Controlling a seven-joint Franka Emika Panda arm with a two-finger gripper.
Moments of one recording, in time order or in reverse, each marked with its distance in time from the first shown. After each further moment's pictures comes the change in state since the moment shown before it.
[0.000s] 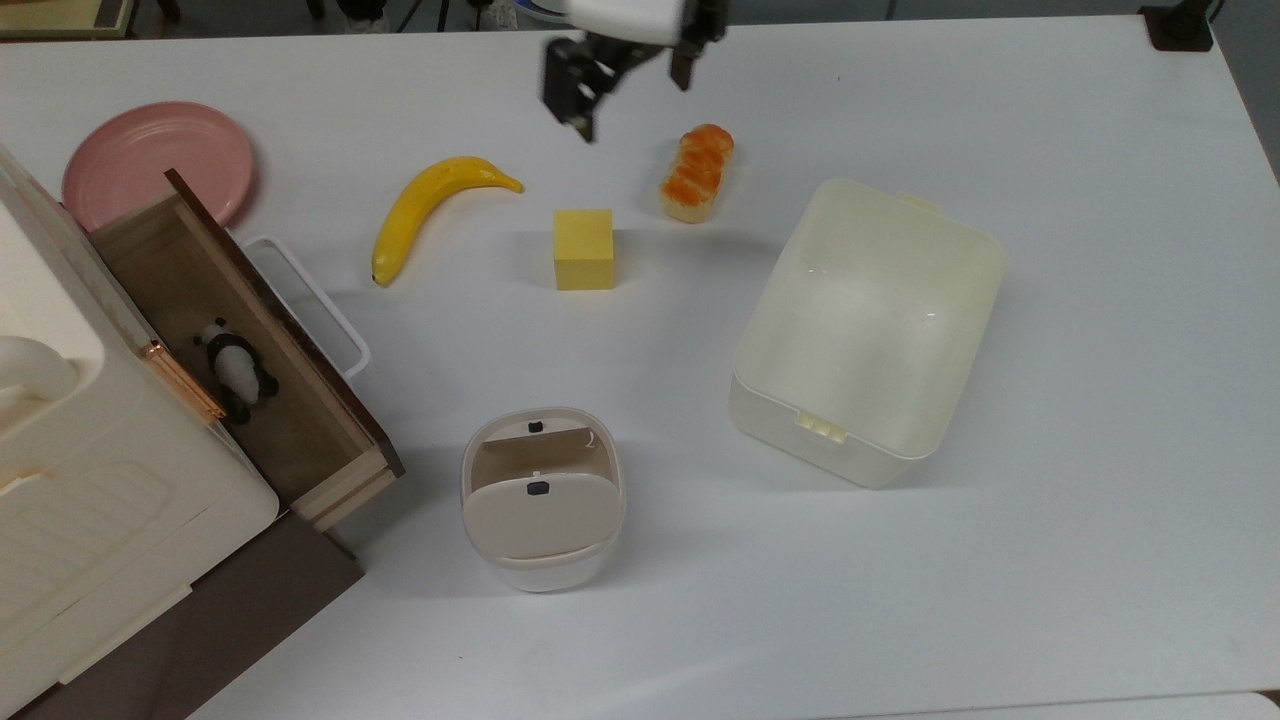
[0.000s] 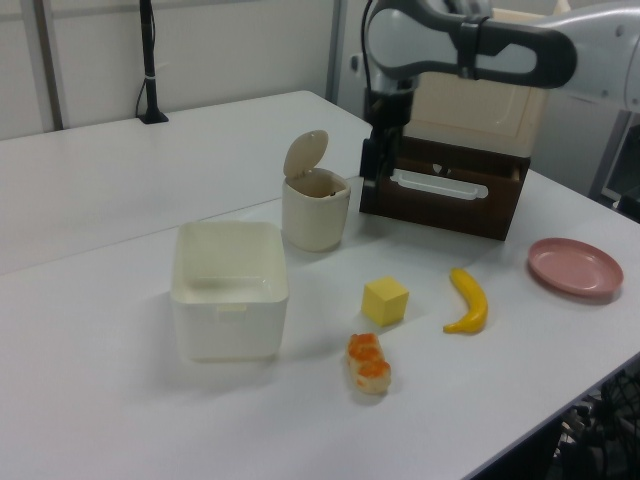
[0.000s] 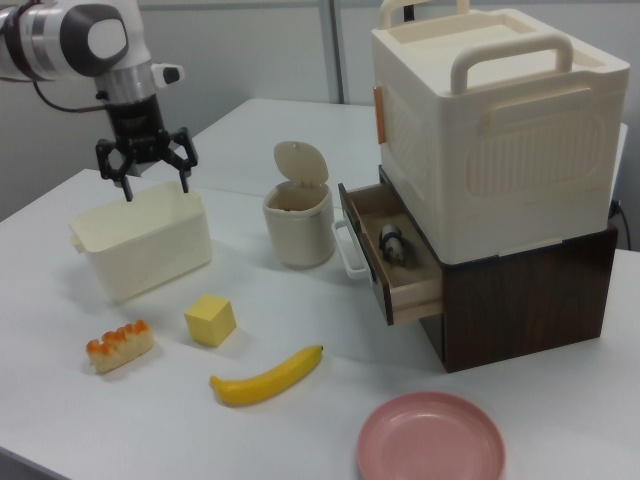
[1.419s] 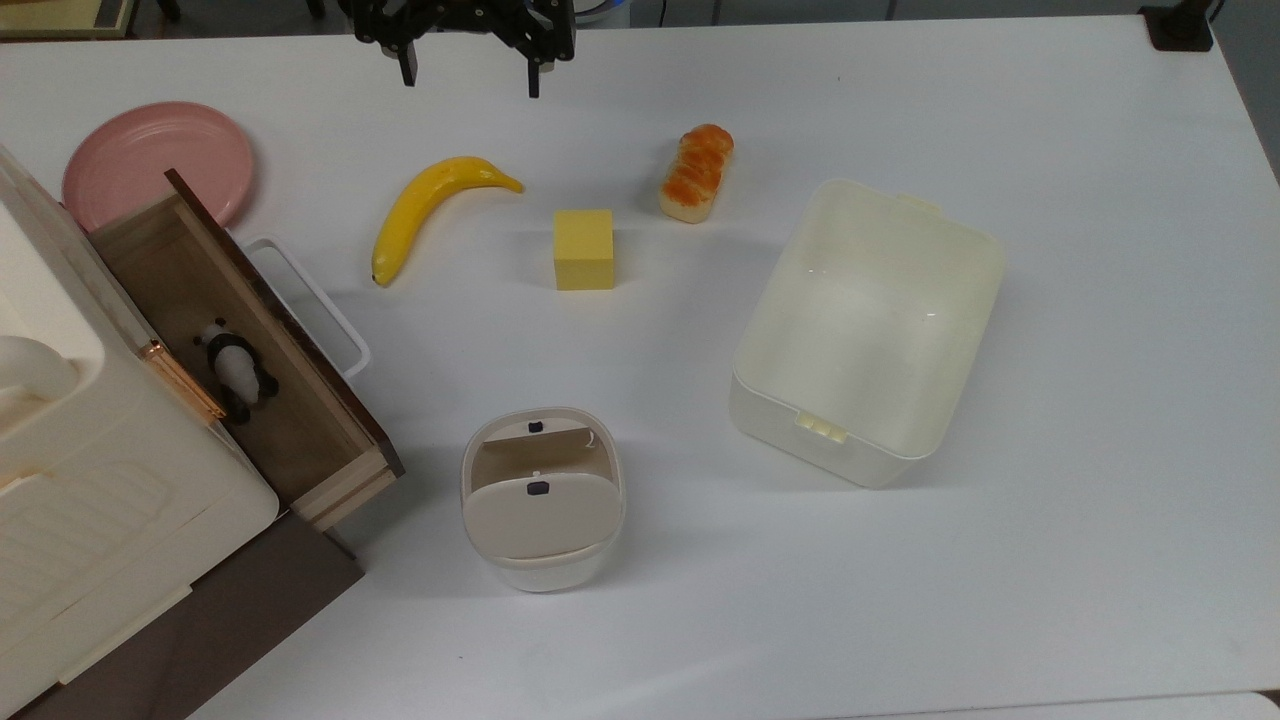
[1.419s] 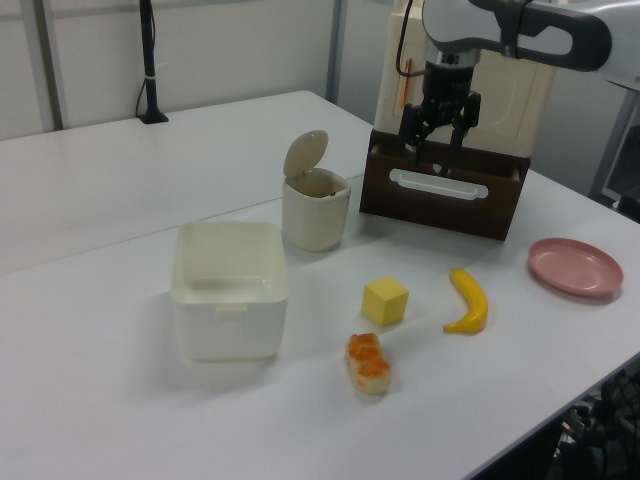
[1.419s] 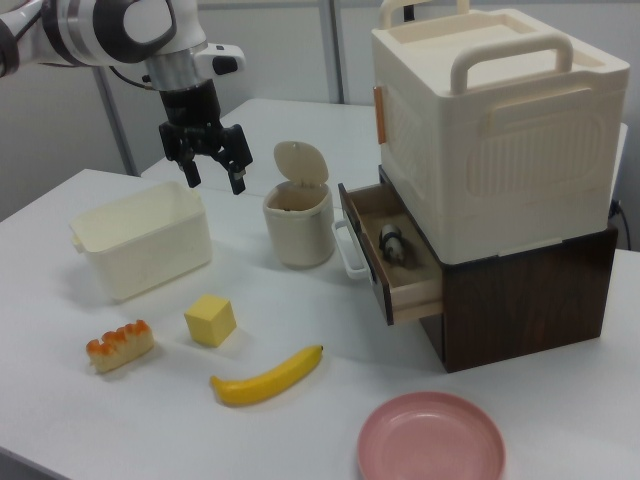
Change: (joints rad) arm -0.197 -0.056 -0.007 0.003 -0.045 -0.004 0.488
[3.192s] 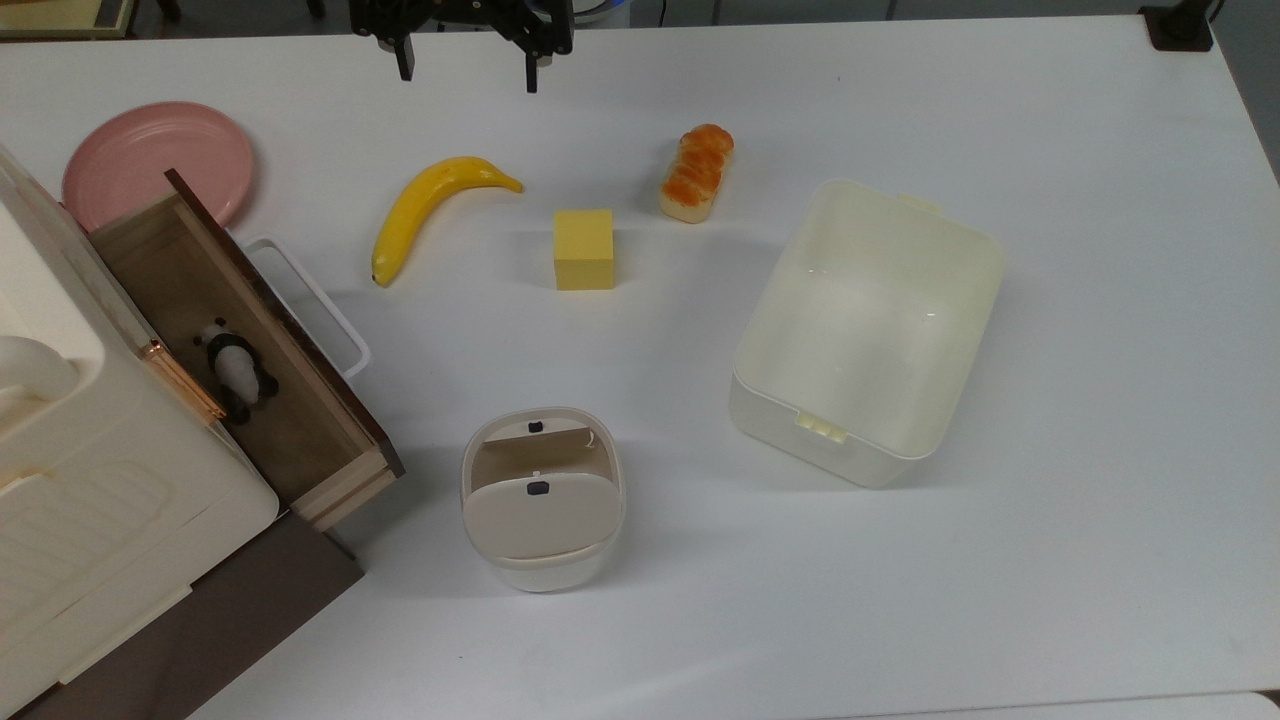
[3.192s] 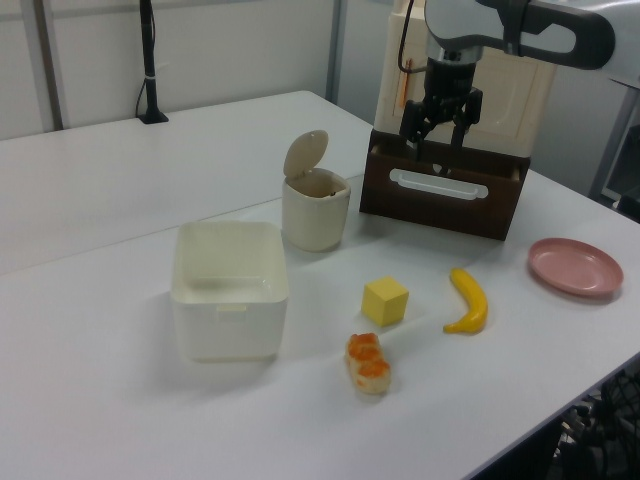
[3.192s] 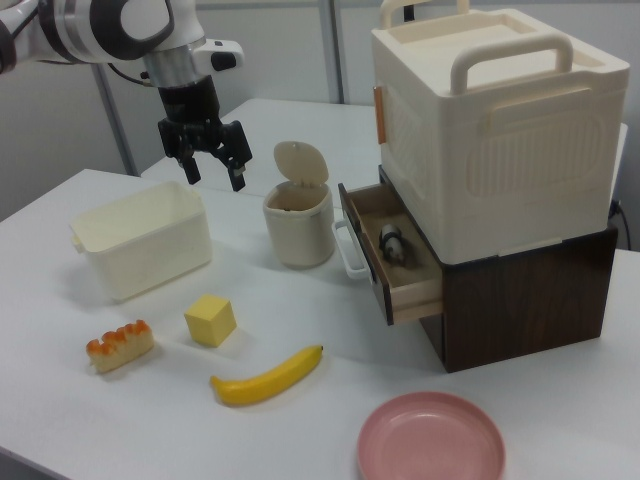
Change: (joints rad) arm -0.002 -0.008 0.000 0.002 0.000 0.003 0.000
